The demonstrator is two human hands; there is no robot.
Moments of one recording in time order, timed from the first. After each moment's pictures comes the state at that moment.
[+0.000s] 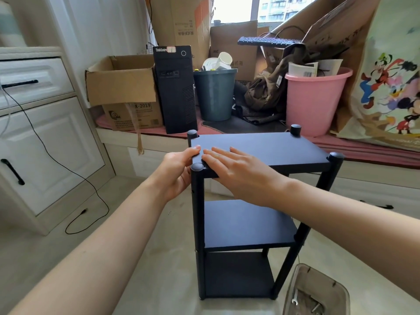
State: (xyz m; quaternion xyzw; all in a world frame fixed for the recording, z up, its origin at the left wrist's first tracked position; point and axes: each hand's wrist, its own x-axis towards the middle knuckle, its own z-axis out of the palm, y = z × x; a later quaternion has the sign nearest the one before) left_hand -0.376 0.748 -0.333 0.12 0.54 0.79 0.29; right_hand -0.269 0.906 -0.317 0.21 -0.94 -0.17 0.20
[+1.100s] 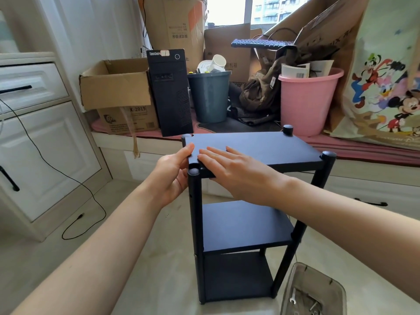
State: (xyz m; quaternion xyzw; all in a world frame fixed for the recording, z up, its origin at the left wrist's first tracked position) left_hand -0.363 0.749 -0.325 0.11 0.51 0.80 0.30; right_hand -0.263 0.912 -0.310 0.22 -0.94 -0.17 0.20
